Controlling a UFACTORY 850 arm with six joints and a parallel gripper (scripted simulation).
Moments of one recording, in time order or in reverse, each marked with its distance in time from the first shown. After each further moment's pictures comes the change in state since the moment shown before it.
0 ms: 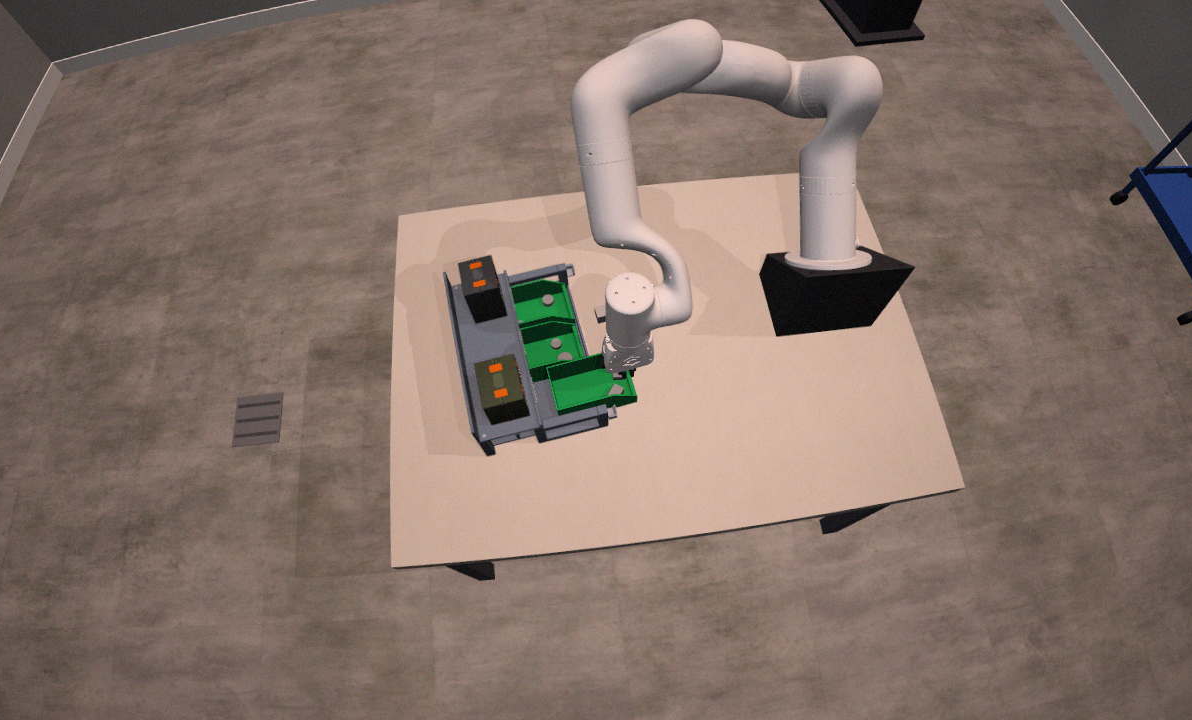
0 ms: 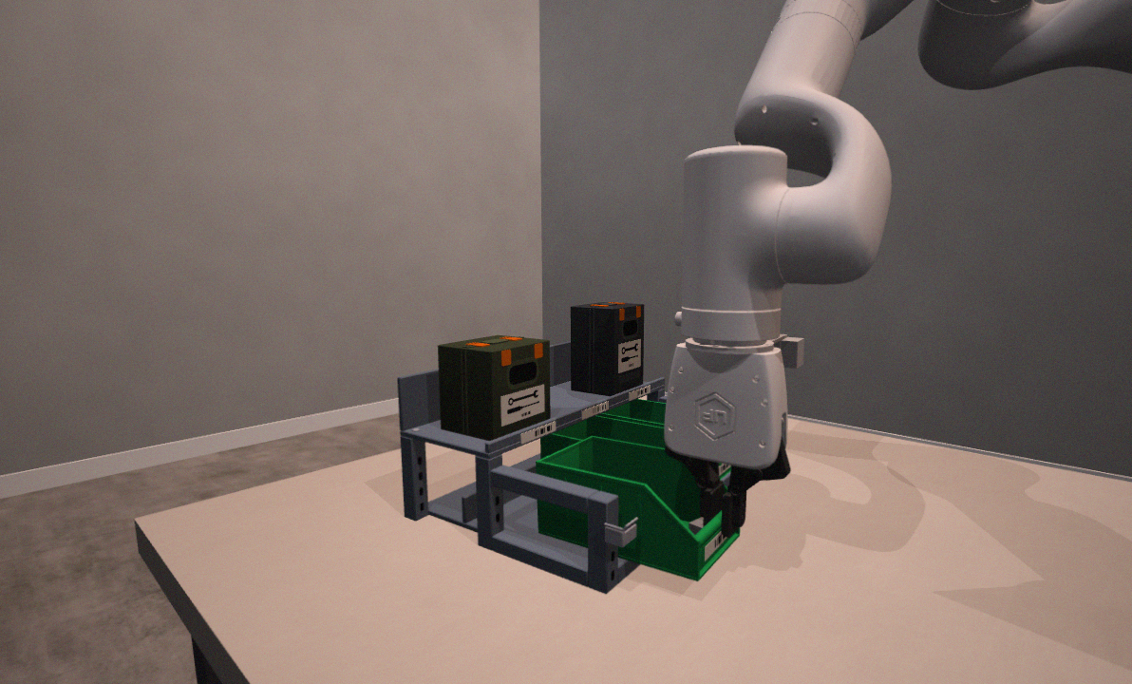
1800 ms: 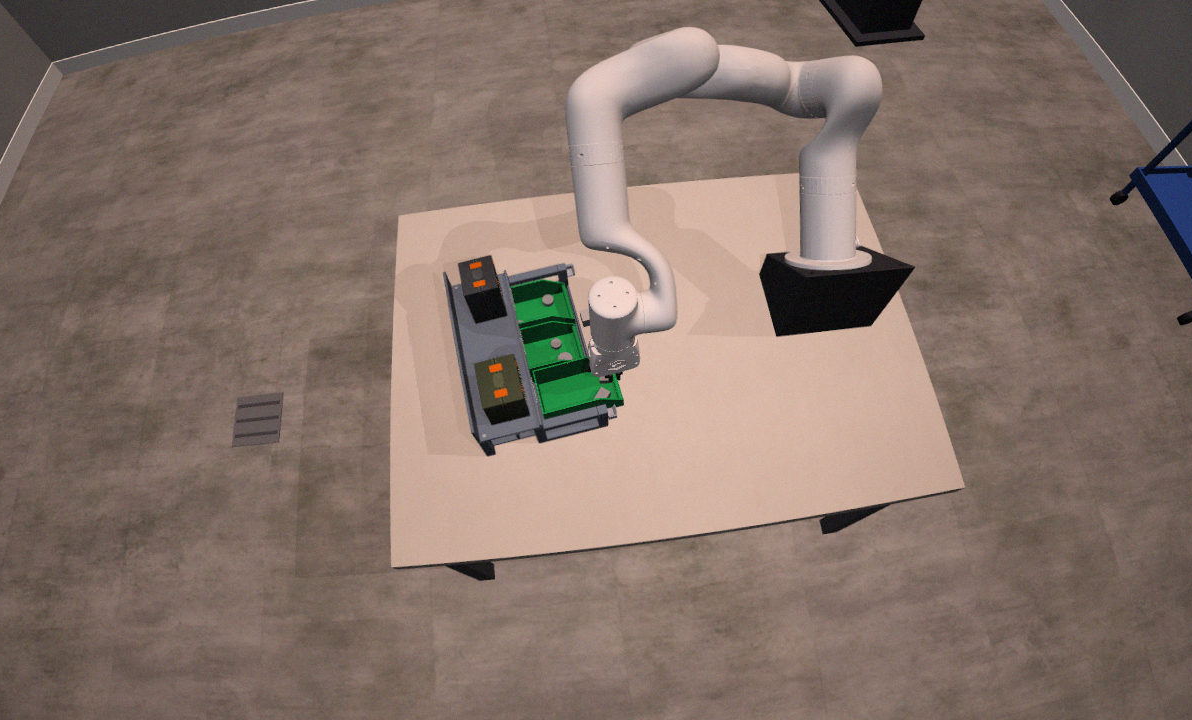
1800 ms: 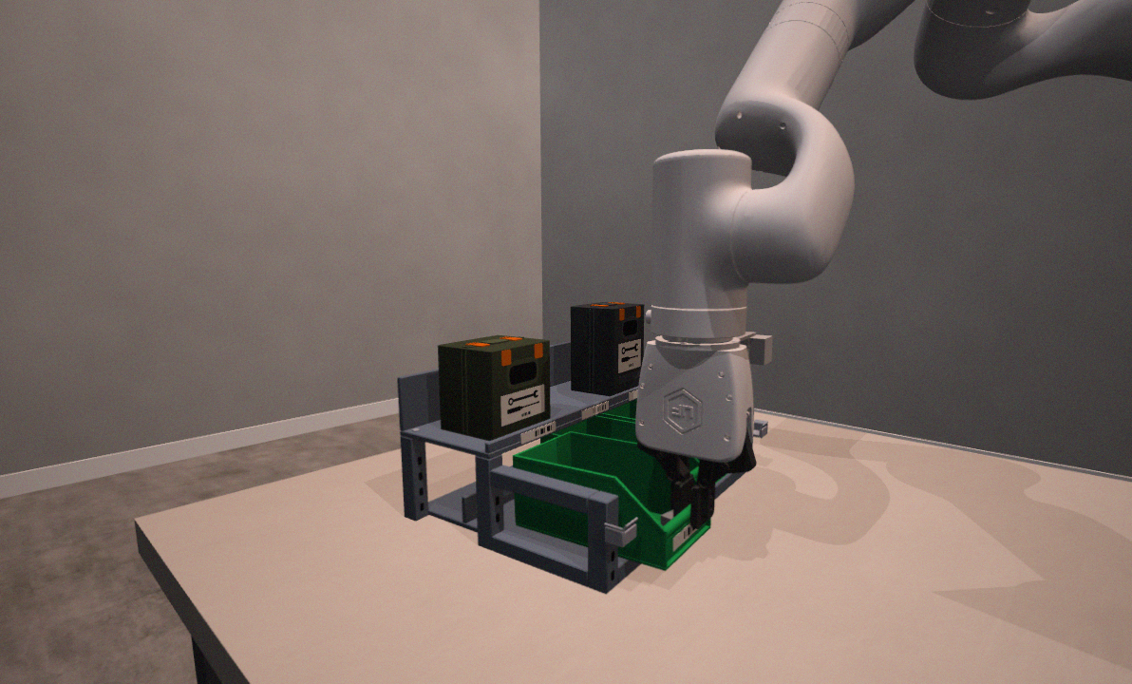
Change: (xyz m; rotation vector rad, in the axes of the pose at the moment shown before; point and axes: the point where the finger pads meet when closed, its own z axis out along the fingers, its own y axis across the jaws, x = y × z) arm 0.000 -0.030 0.000 0.000 0.000 0.000
